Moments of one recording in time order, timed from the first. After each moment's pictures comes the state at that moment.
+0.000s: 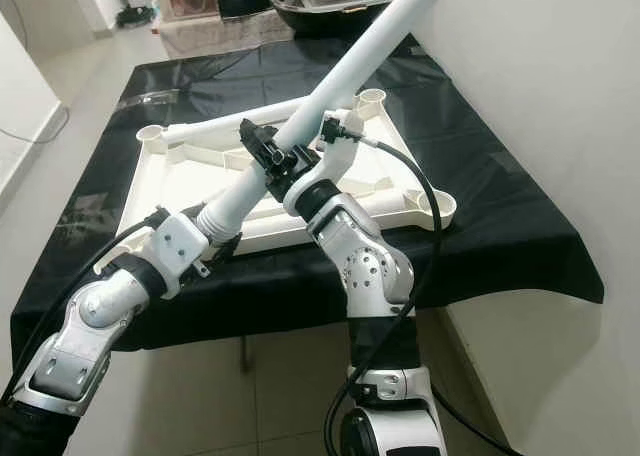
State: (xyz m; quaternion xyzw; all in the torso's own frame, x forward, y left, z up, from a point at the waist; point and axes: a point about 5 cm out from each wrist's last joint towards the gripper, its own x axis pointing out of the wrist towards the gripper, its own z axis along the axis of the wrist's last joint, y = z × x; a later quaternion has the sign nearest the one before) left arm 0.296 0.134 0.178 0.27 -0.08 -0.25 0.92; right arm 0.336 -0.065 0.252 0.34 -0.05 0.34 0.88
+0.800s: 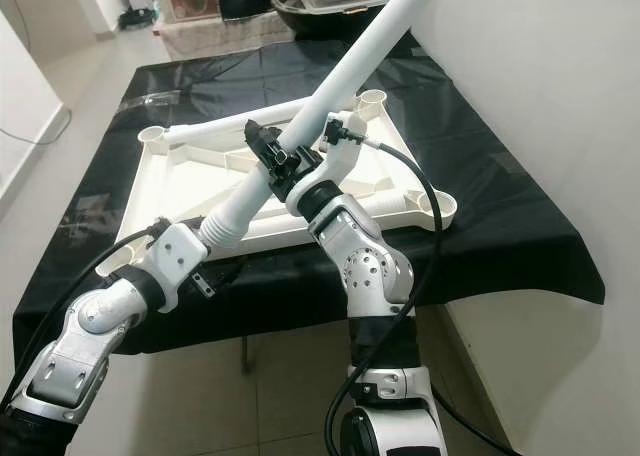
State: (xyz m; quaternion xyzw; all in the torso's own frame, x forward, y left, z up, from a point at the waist) left arm 0.293 0.141 0.161 0.25 -0.02 -0.26 0.93; right arm 0.340 -0.069 0.250 0.34 -0.05 0.33 0.88
